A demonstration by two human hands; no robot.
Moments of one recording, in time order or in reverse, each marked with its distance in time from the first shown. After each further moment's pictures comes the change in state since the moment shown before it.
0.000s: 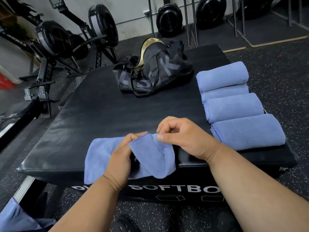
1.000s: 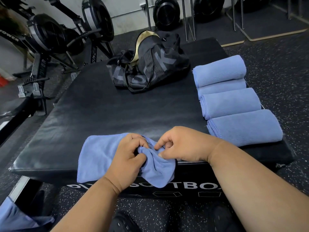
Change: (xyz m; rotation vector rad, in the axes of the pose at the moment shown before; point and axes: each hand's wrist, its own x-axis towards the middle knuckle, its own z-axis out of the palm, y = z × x) left_hand 0.052 -0.074 -0.008 0.460 -0.164 0.402; right_hand -0.008 -0.001 -0.008 -0.509 -0.238 0.288
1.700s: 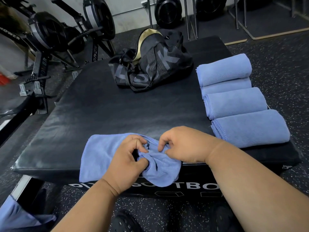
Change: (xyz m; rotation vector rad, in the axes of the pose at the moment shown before) left_hand -0.002 -0.018 -0.004 -0.086 0.009 0.042; right_hand 0.007 -0.007 0.005 -0.278 0.036 0.034
